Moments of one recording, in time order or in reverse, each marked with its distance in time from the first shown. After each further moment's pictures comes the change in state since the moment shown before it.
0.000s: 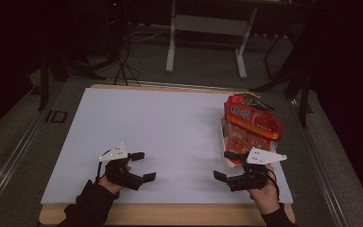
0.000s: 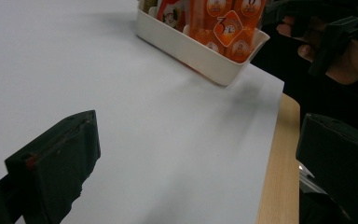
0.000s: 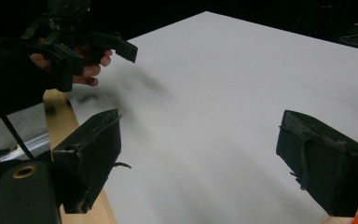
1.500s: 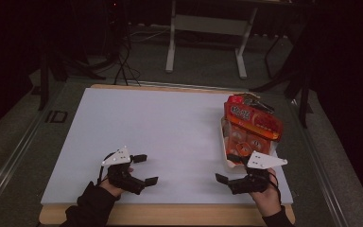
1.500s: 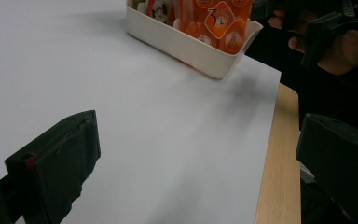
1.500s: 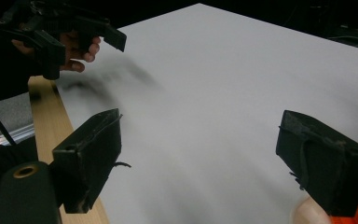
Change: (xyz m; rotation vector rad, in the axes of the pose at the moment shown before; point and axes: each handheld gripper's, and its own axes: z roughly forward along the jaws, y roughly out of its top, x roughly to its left) left arm -0.005 -0.005 0.004 0.012 -0.011 0.060; right arm -0.001 -0.012 -0.004 0.019 -0.041 -0.042
